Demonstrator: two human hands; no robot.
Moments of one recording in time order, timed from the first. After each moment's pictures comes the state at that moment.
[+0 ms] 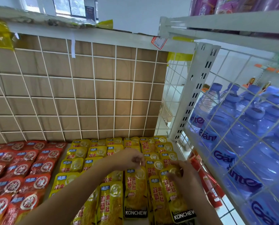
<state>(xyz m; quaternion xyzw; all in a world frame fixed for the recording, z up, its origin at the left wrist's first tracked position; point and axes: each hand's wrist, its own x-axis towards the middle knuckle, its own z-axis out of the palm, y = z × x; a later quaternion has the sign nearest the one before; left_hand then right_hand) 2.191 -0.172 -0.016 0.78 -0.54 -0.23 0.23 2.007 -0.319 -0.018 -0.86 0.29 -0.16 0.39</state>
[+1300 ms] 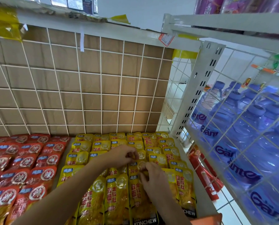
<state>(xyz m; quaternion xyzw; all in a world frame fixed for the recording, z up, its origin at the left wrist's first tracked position) 2.198 -0.140 -0.027 0.81 -0.50 -0.19 0.24 2.041 -0.235 -0.042 -0.95 0.13 -0.16 0.24</state>
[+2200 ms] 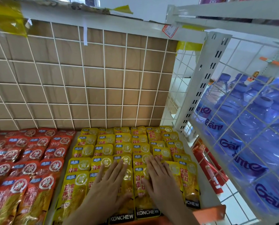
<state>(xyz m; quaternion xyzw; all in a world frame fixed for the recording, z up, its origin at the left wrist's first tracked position) 2.100 -0.048 -0.072 0.90 -0.43 0.00 0.03 2.011 -0.234 -0.064 -0.99 0.12 -0.09 0.03</state>
